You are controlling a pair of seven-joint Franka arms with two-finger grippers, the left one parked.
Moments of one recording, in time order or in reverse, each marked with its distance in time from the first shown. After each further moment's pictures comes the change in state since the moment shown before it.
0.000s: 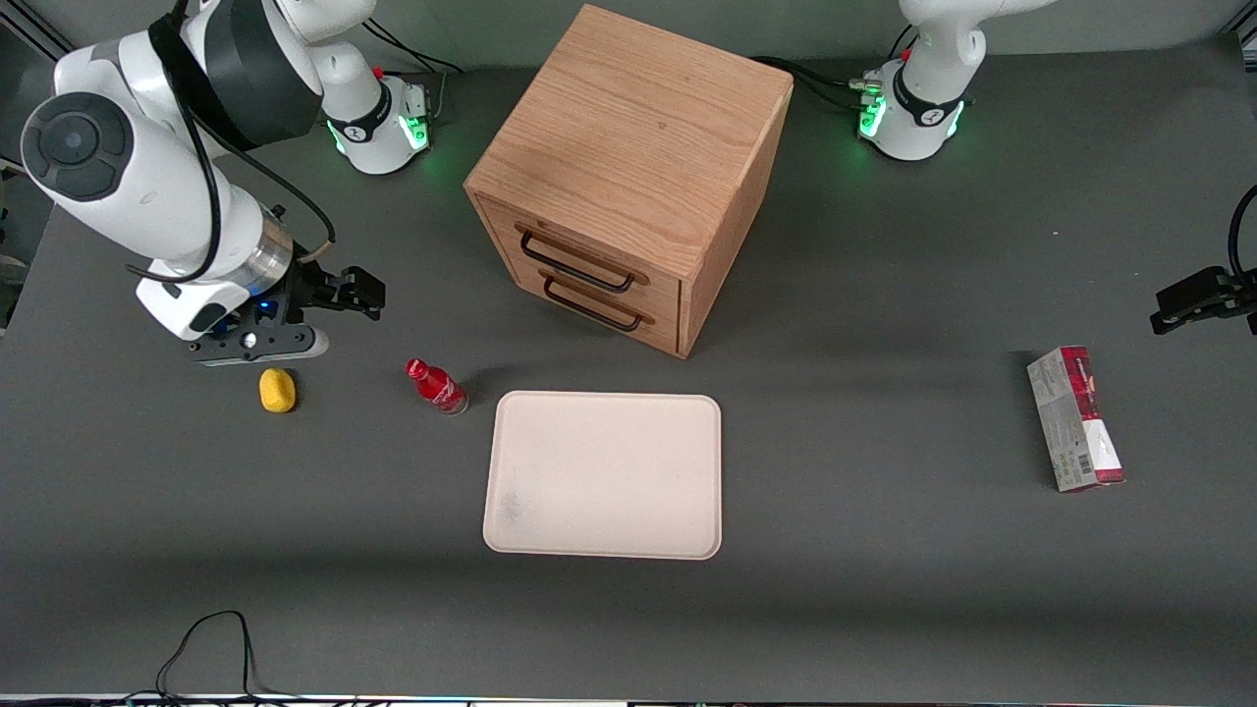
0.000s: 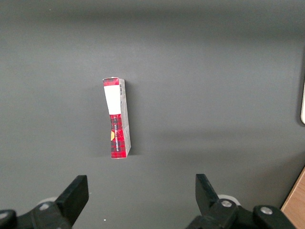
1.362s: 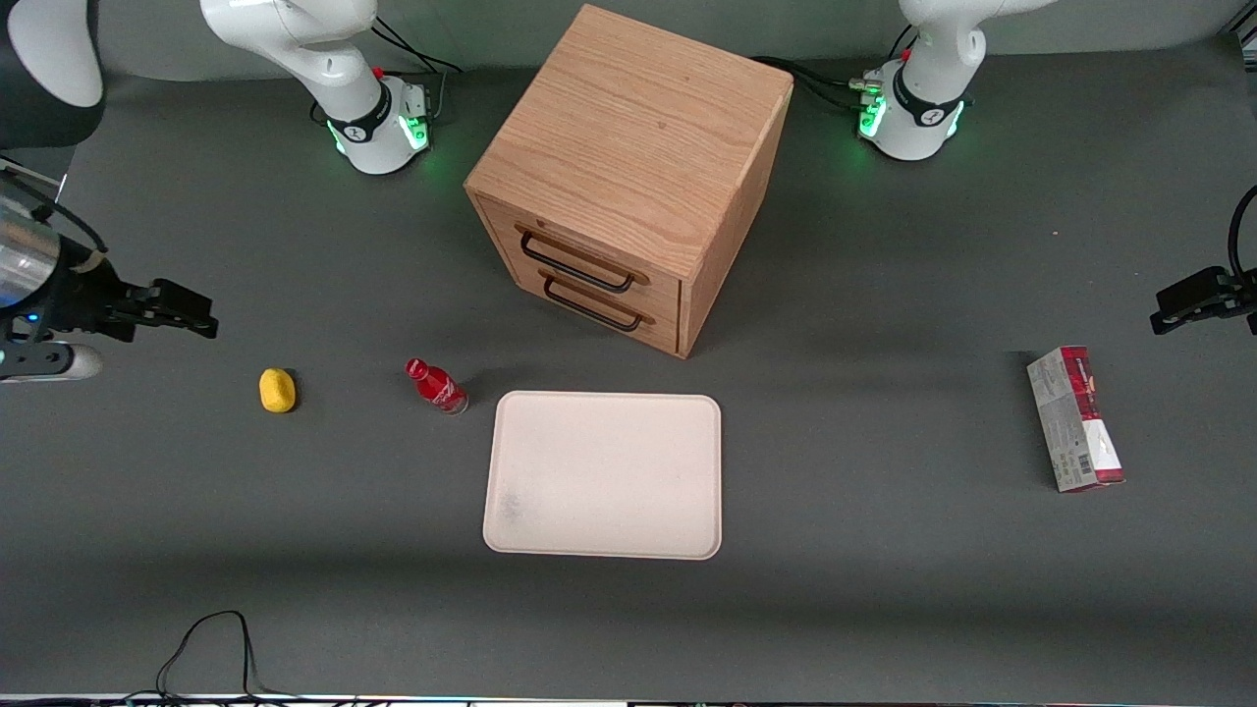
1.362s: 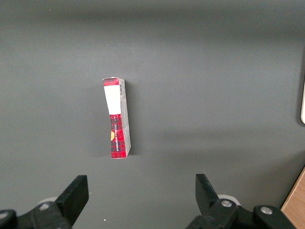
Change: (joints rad) arm -0.227 0.041 0.001 0.230 -0.001 -0.155 -0.165
